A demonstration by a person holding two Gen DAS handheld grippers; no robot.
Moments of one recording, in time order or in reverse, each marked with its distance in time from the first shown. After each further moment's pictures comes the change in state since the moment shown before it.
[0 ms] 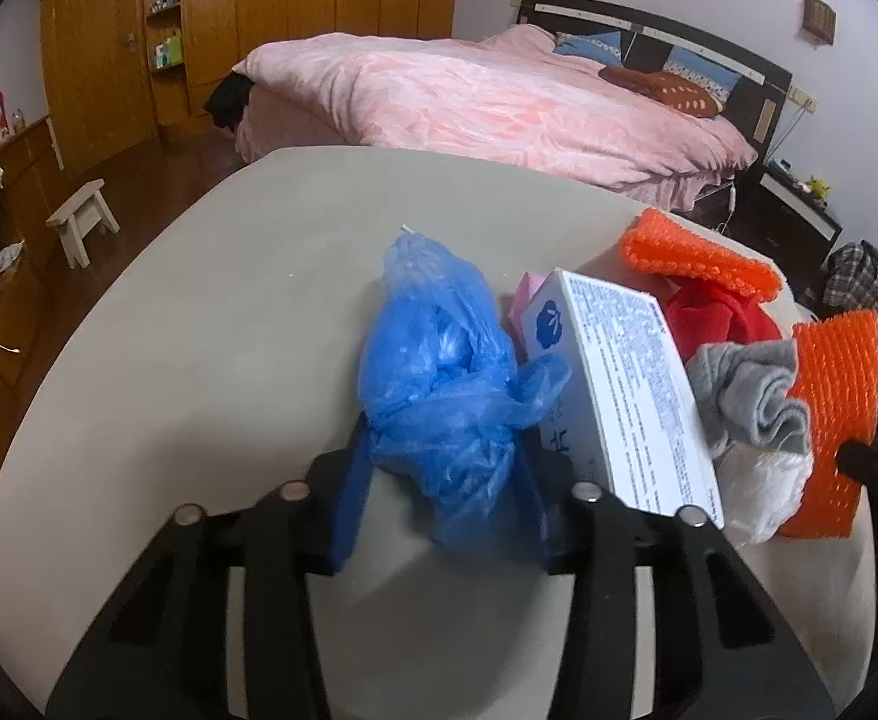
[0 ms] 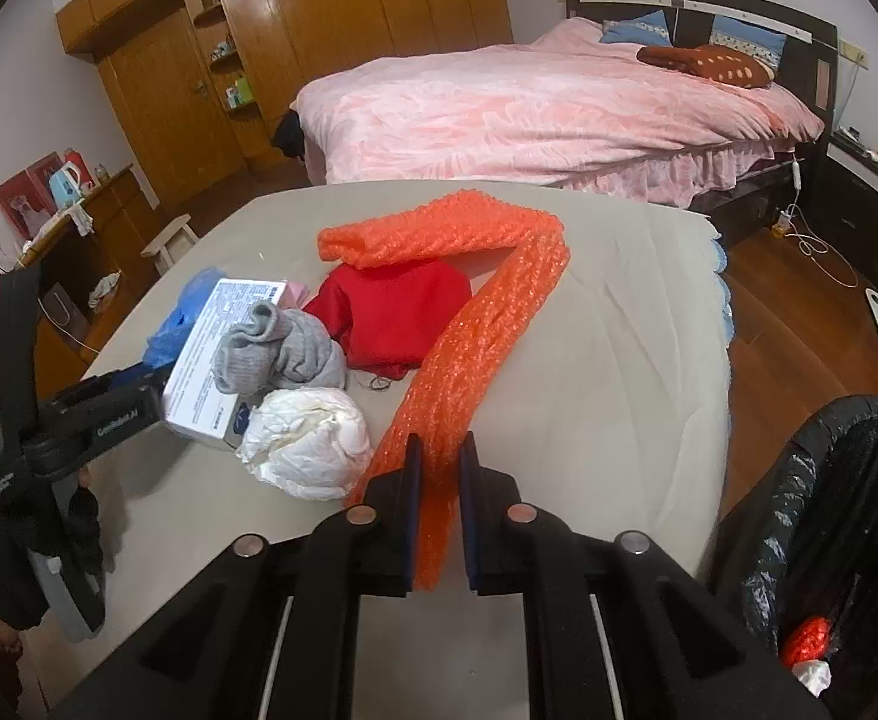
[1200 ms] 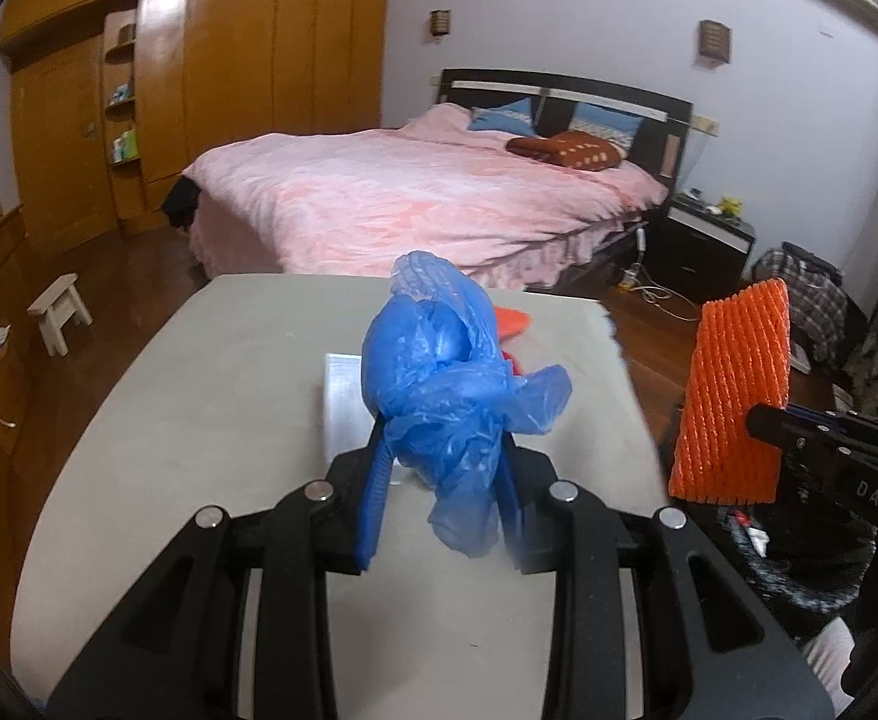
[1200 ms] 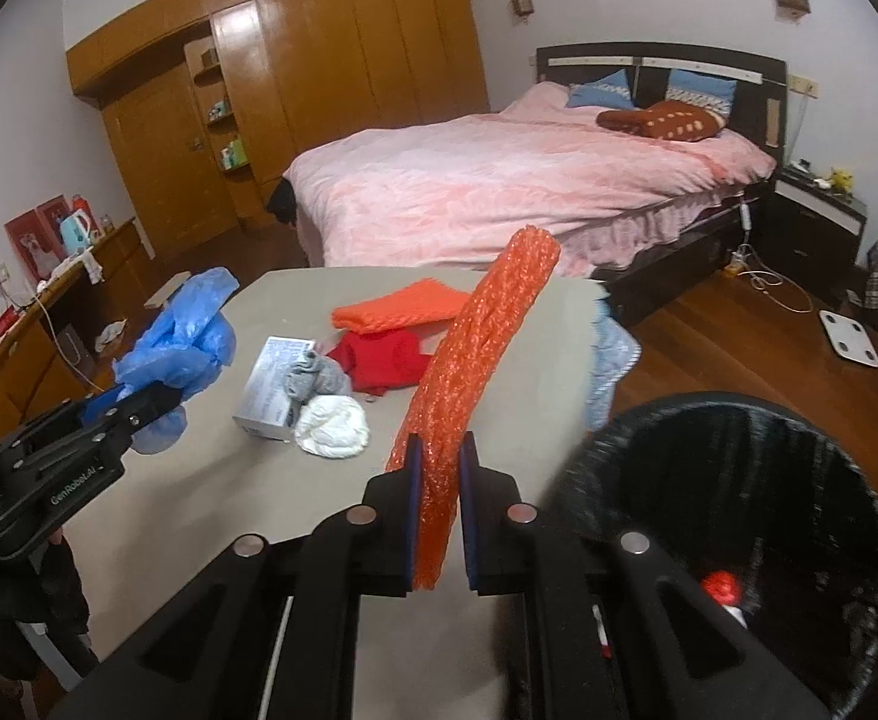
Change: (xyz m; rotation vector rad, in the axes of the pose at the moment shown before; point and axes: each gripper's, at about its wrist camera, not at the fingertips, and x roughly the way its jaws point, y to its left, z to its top) left arm -0.169 -0.119 -0.033 0.125 -0.197 -0.109; right arm -0.152 -0.028 -0.027 0.024 -0.168 -0.055
